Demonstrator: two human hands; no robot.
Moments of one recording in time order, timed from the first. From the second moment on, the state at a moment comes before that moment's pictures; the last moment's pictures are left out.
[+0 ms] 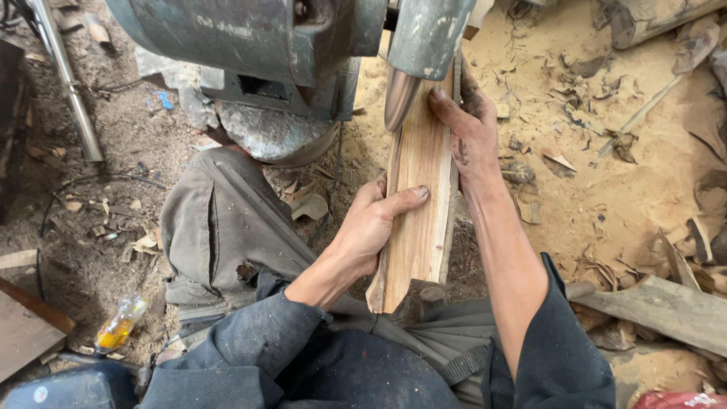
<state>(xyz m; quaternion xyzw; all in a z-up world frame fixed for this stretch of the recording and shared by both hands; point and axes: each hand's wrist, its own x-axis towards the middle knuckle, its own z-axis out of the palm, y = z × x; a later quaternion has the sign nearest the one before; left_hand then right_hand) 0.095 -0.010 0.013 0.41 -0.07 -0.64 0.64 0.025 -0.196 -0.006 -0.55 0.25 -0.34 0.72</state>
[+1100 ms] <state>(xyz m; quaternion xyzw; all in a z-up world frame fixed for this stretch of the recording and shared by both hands) 0.007 0.022 0.016 0.39 -0.02 -0.58 0.72 -0.017 -0.169 0.005 -0.57 0.31 -0.23 0.73</state>
